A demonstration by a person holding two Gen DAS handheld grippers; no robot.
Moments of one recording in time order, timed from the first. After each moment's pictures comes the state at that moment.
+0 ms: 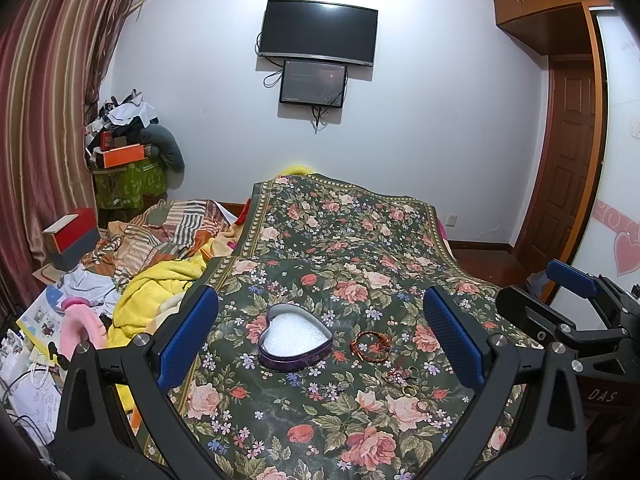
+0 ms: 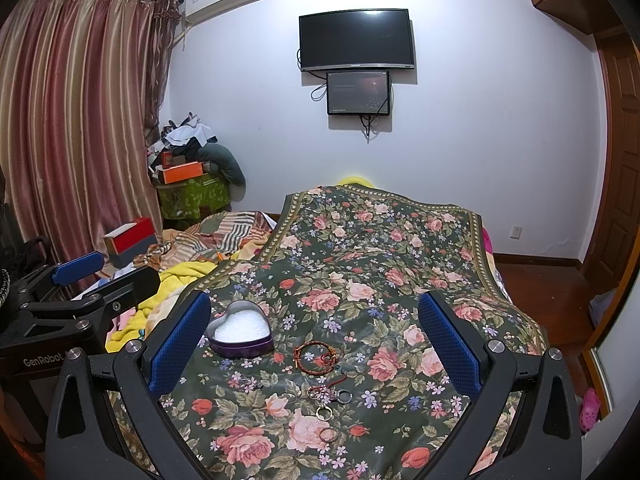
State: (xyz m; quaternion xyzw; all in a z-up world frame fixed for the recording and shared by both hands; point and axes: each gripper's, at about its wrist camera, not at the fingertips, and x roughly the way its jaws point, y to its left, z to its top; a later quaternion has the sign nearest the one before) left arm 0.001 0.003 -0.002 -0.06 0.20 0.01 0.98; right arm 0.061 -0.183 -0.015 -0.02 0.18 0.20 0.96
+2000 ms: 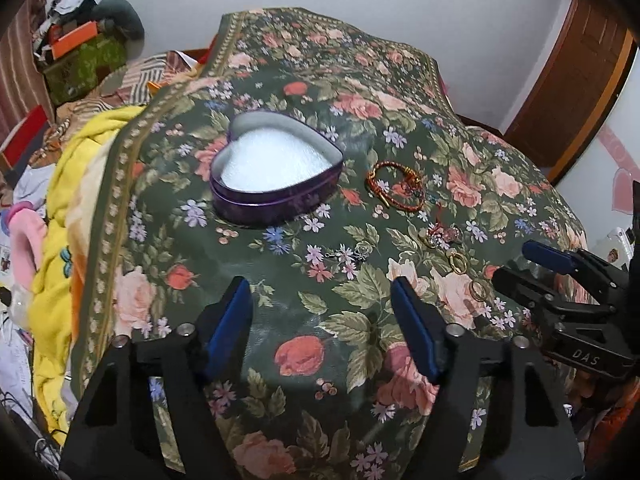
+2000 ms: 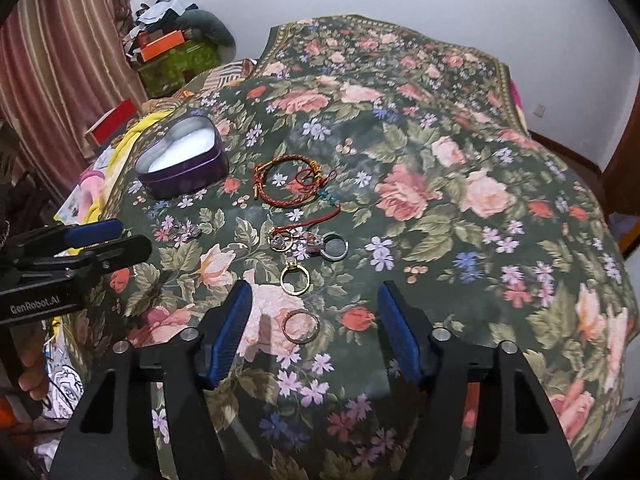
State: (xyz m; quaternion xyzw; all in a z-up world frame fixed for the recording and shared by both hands) left arm 0.078 0.008 -0.145 -0.07 0.46 -0.06 0.88; right arm 0.126 -0.189 -0.156 -0.04 0.45 0.21 0.87
